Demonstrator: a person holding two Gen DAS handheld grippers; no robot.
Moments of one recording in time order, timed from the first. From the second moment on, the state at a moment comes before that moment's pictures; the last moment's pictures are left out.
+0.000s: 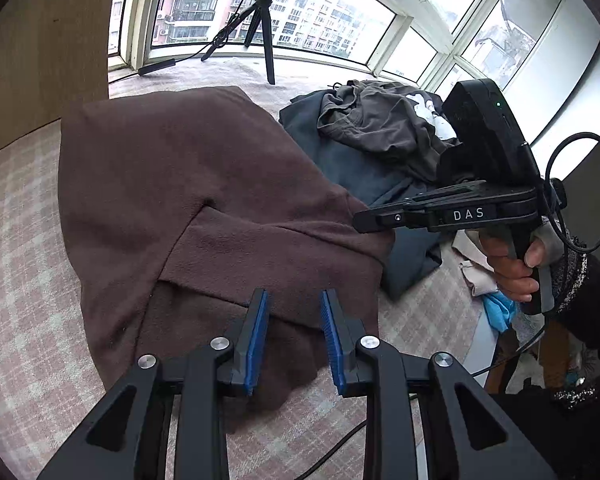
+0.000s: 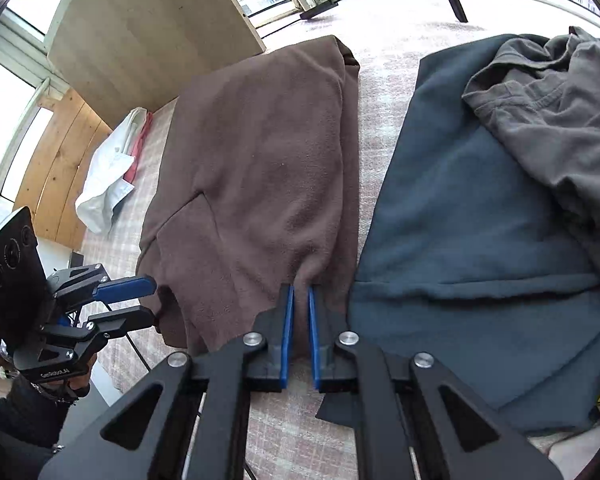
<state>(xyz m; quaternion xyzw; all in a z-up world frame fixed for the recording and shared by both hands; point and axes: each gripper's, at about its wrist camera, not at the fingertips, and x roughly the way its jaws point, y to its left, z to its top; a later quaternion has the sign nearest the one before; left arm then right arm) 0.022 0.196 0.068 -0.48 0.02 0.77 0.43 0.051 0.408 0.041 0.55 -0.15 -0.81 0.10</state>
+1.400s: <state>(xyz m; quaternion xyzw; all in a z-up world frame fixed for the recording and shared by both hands) -0.025 0.171 0.083 -0.48 -0.08 0.77 0.41 -0.154 0.414 0.122 0.47 -0.17 -0.85 0.17</state>
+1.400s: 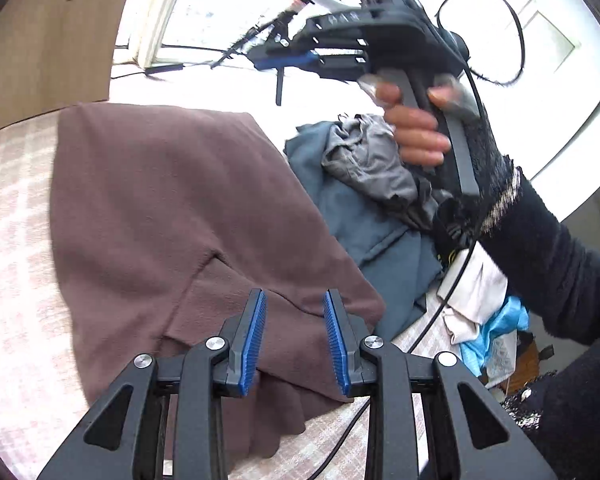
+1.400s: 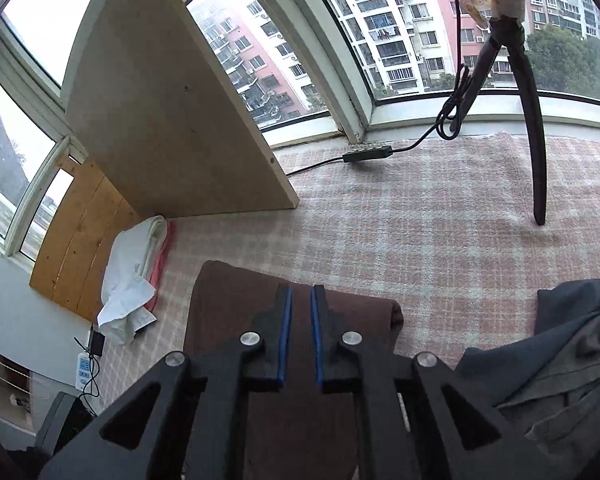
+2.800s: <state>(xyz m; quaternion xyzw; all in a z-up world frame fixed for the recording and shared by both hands) -0.217 0.081 0.073 -0.55 -0.20 0.77 0.26 -0.170 0.460 0.068 0.51 -0.24 -0.83 0.03</state>
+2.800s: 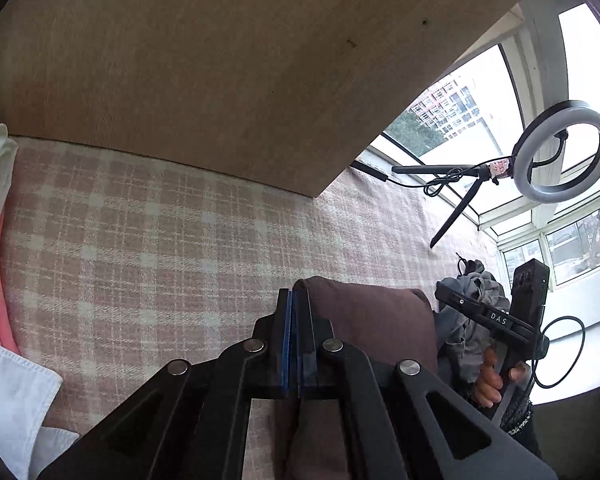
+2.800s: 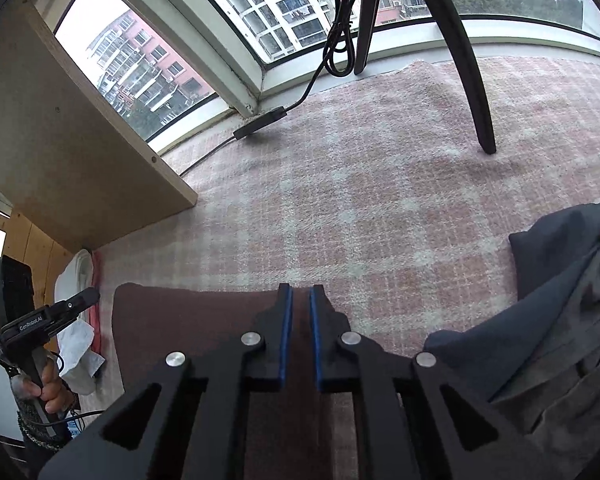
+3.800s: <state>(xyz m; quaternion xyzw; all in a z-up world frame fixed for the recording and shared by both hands) -0.228 0.102 0.031 -0.50 0.01 0.83 0.23 -0.107 0.296 0.038 0.58 -0.13 -0.77 0.23</state>
